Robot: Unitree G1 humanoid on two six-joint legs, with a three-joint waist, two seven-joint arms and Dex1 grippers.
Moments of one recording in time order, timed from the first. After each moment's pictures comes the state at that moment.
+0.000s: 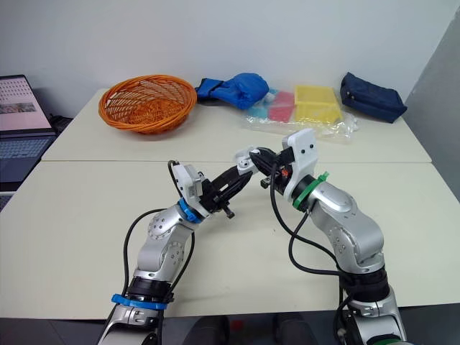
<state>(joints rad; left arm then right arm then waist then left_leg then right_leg) -0.40 0.15 -0.03 0.12 -0.39 -0.09 -0.82 -0.51 -0.24 0.06 -0.41 0.48 0.71 0.34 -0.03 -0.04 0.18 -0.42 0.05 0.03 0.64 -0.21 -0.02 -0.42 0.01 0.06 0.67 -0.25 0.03</state>
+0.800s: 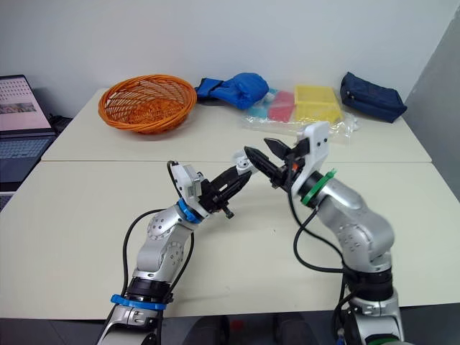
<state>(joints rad) -0.40 0.15 -0.03 0.12 -0.40 -0.09 -0.82 -0.59 -0.27 -0.12 -0.43 0.75 0.84 0.35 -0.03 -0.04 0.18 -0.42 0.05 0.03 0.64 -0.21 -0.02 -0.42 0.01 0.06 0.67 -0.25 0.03</state>
